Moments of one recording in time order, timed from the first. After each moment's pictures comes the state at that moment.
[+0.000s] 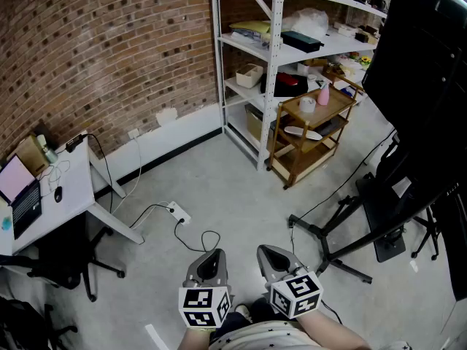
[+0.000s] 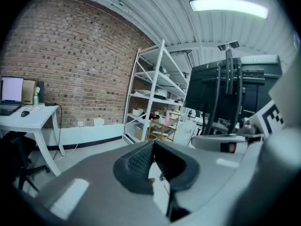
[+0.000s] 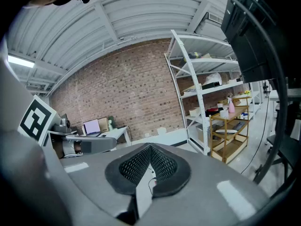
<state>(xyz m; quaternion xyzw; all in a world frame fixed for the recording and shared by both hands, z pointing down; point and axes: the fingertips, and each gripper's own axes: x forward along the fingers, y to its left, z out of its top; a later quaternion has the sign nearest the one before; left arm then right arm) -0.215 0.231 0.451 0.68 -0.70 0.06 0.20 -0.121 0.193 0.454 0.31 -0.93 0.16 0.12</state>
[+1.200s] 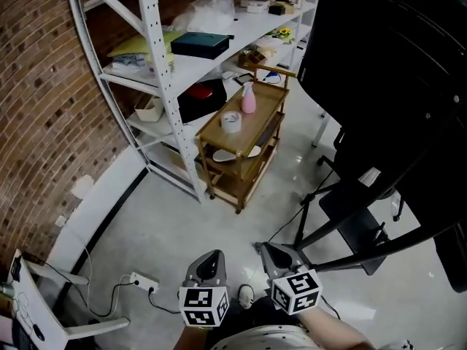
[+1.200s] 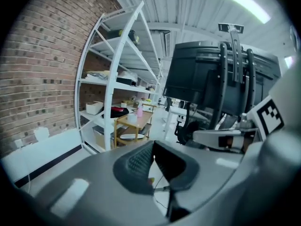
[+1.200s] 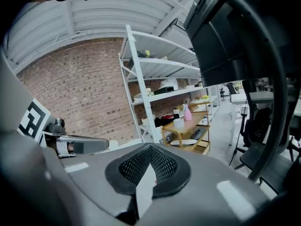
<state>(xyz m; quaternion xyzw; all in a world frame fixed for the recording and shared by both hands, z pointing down) -0.143 -0.161 0.472 0.82 -0.52 0.13 0.20 -0.027 -0.164 0.473 0.52 -0.82 0.19 0.11</state>
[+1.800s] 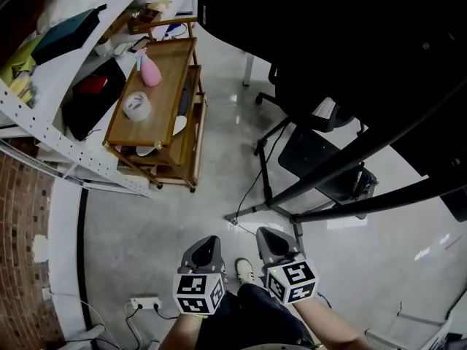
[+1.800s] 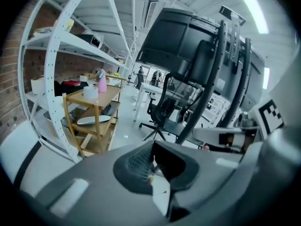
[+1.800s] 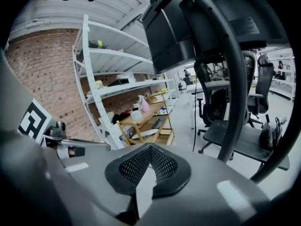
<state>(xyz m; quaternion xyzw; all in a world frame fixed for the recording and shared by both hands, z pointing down) -0.017 -0.257 0.581 0.89 -0.30 0.23 0.24 0.086 -0.211 0.568 0.69 -0.66 0.28 0.10</state>
